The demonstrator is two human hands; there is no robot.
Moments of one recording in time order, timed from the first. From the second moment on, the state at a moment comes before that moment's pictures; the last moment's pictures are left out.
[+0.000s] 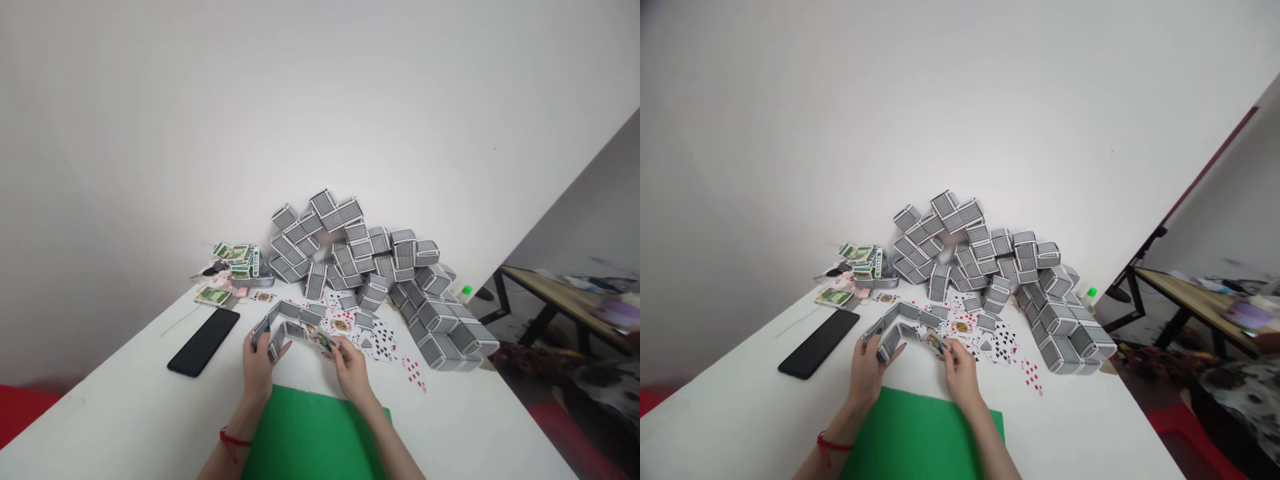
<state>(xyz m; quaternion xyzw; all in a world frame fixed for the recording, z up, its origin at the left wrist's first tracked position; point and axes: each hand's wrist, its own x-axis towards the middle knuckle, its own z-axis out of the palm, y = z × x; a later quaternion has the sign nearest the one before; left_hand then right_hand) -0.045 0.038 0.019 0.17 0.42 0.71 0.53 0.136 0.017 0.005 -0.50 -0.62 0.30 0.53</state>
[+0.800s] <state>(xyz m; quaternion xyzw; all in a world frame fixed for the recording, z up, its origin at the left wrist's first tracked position) -0.045 0.037 0.021 0.17 0.42 0.71 0.54 0.132 0.011 0.014 -0.44 -0.54 0.43 0.58</state>
